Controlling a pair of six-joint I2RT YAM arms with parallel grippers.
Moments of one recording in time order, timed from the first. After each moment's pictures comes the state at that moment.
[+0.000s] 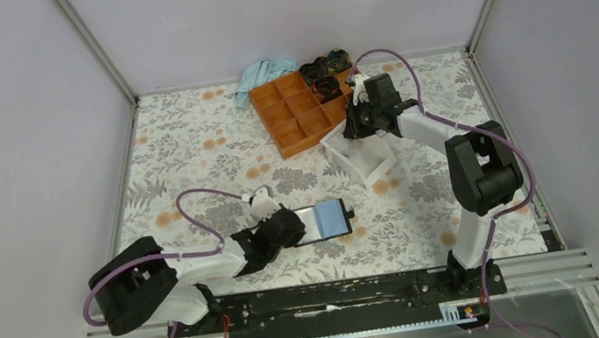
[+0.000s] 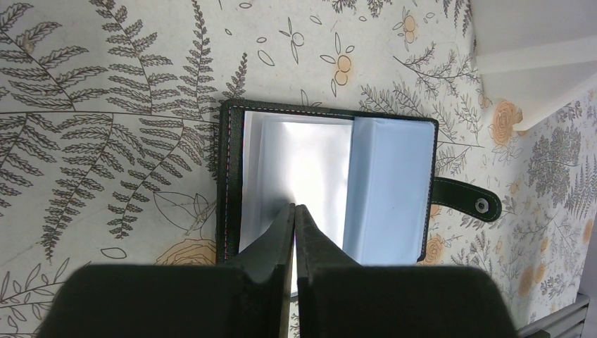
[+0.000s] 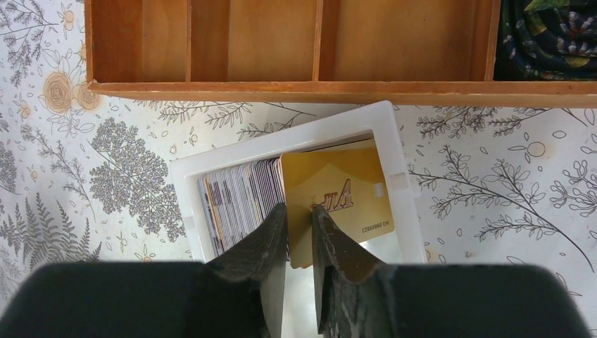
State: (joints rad) left arm -1.02 1.37 0.43 0.14 -0.45 -1.25; right arm 0.32 1.84 1.25 -0.21 -0.29 0.14
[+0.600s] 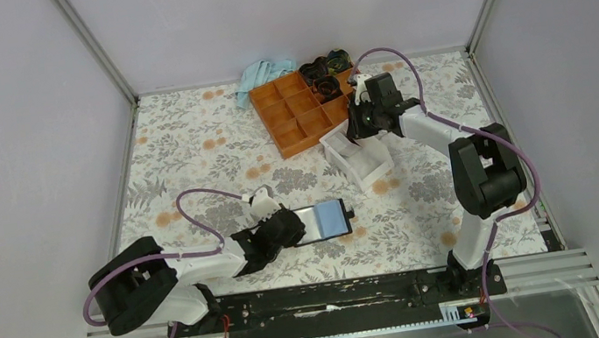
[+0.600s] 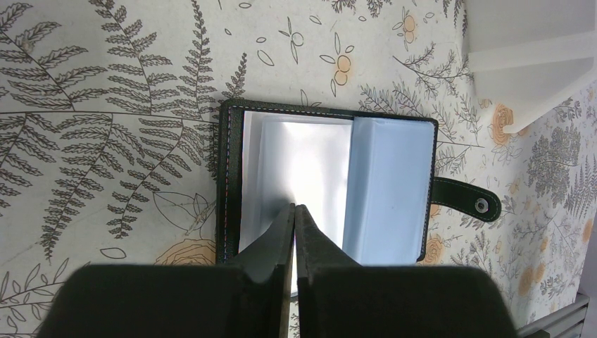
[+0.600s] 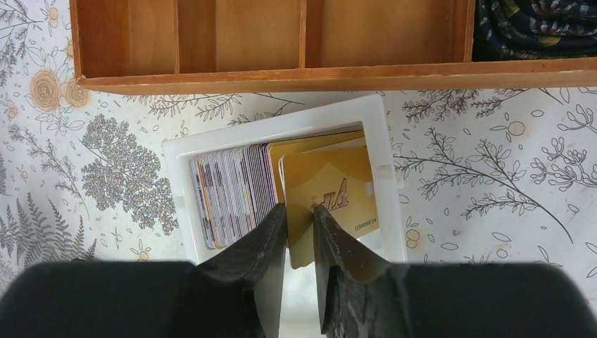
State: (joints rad) left arm -1.02 1.37 0.43 0.14 -0.45 -1.25; right arm 0.32 1.81 1.25 -0.25 -0.25 0.14
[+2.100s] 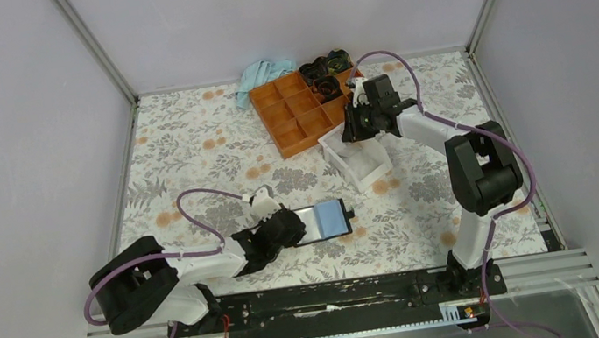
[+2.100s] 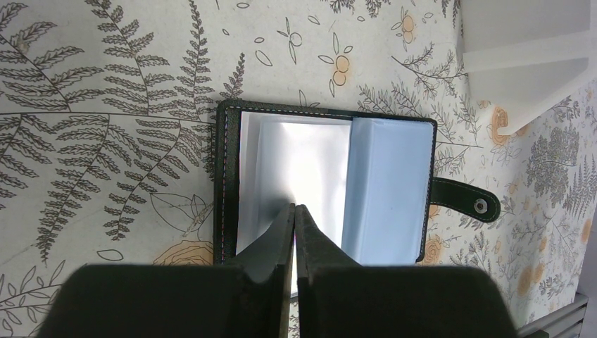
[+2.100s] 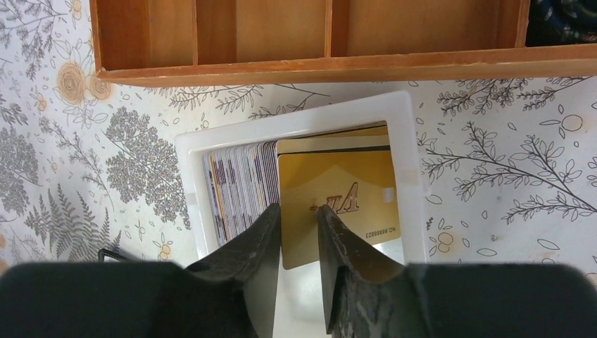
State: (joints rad) left arm -1.02 1.38 0.43 0.15 -0.45 -1.25; right arm 0.33 1.84 1.26 -0.26 -0.31 0.19
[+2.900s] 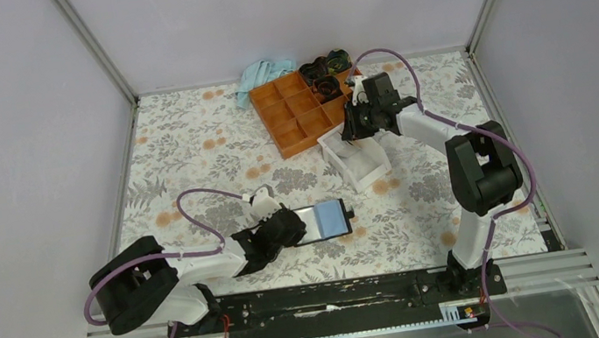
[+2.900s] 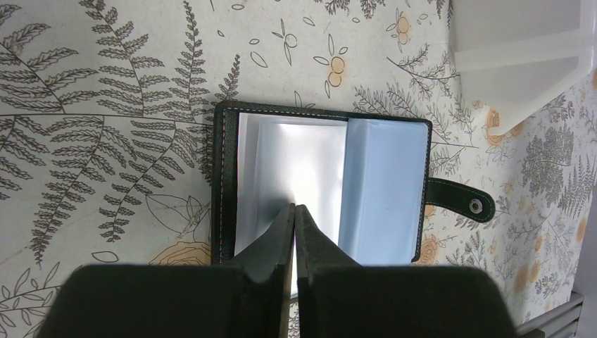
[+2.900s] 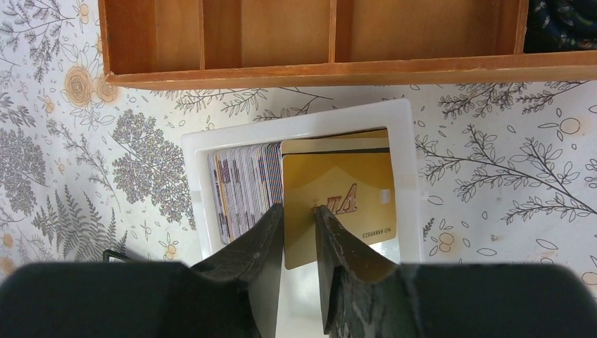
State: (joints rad) left arm -1.02 1.38 0.43 0.16 -0.45 -1.25; right arm 0.33 1.84 1.28 -0.28 -0.31 0.19
